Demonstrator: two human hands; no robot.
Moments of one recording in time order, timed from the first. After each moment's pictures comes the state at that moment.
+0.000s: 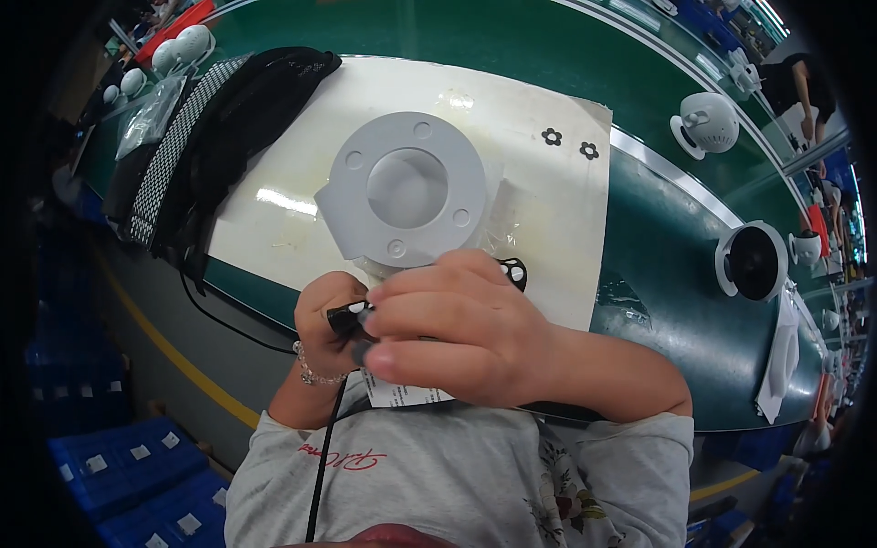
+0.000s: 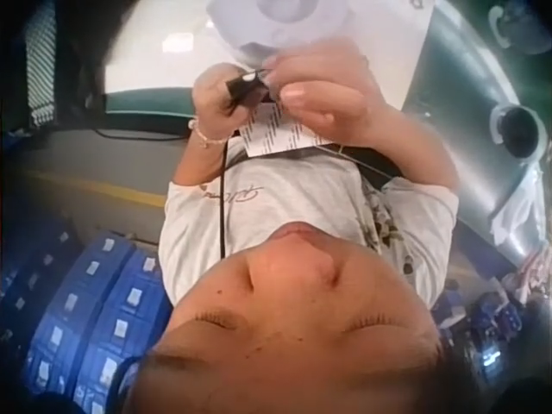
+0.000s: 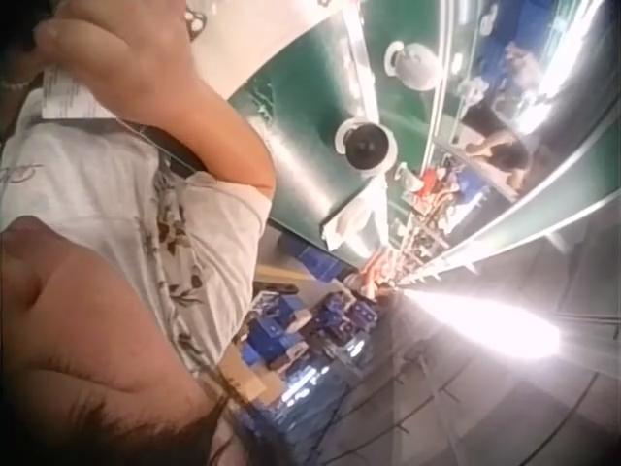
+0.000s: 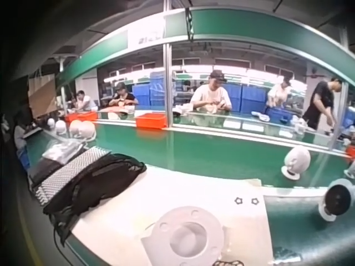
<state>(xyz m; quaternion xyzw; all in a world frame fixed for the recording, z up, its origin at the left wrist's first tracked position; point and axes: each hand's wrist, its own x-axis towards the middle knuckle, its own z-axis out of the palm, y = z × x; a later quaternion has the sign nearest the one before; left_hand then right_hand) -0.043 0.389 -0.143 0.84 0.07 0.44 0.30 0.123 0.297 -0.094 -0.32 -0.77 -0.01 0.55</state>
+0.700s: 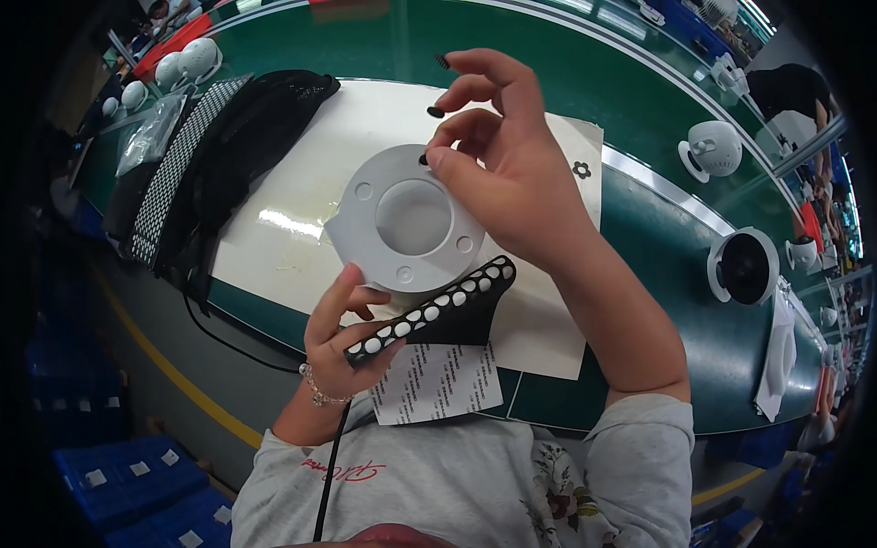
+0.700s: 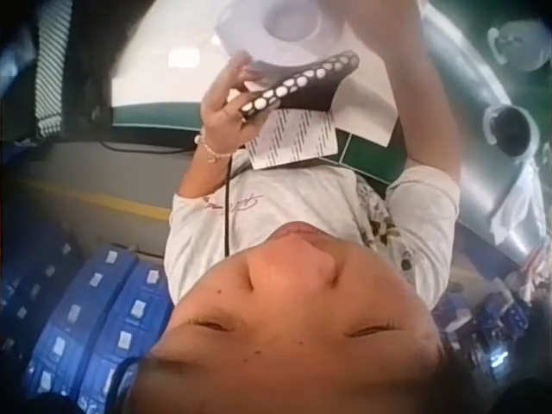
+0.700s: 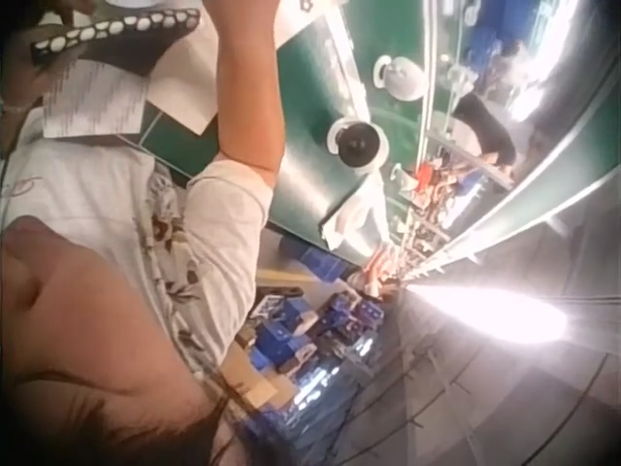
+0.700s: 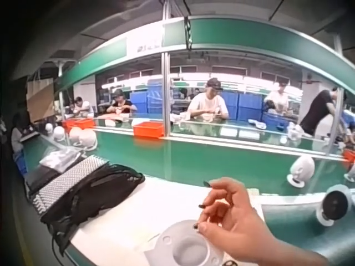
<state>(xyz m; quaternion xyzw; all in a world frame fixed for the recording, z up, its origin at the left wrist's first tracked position) -0.041 0.388 -0.148 0.83 0.06 0.51 0.22 0.164 0.356 -0.053 -0.45 -0.56 0.25 0.65</state>
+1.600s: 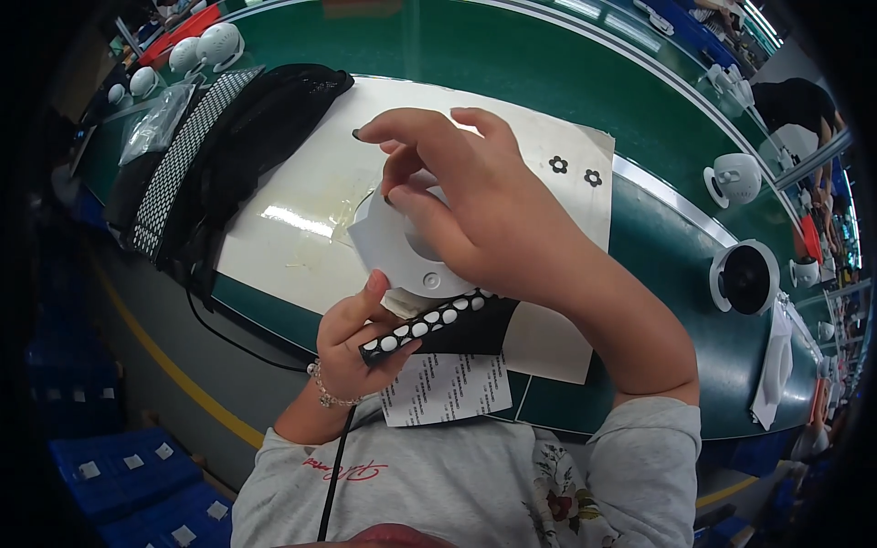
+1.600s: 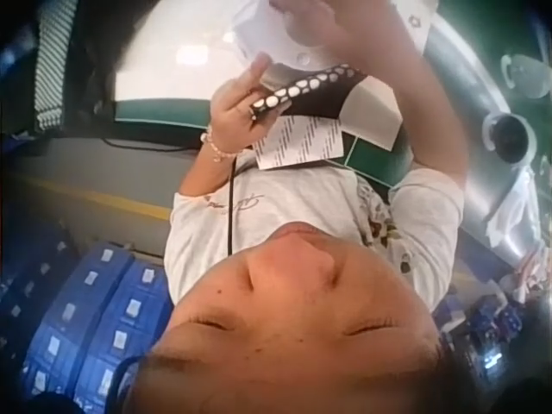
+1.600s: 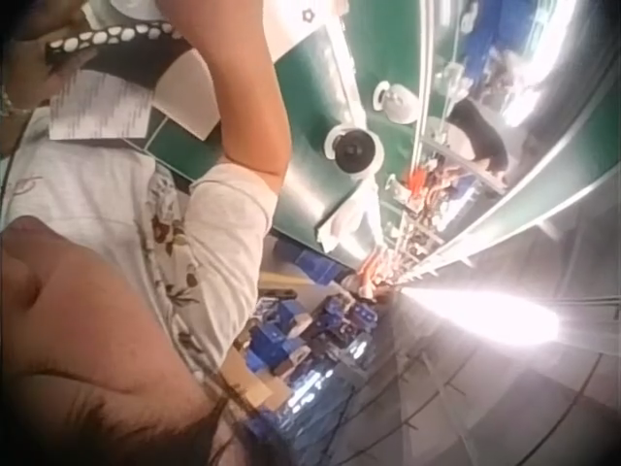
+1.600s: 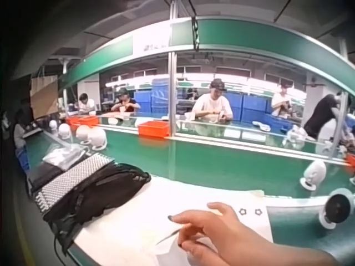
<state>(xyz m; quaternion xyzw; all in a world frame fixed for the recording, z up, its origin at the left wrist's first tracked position) -0.042 0.390 -0.150 0.83 0.06 0.49 0.25 0.141 0.359 -0.041 -0.52 -0.71 0.18 0.45</state>
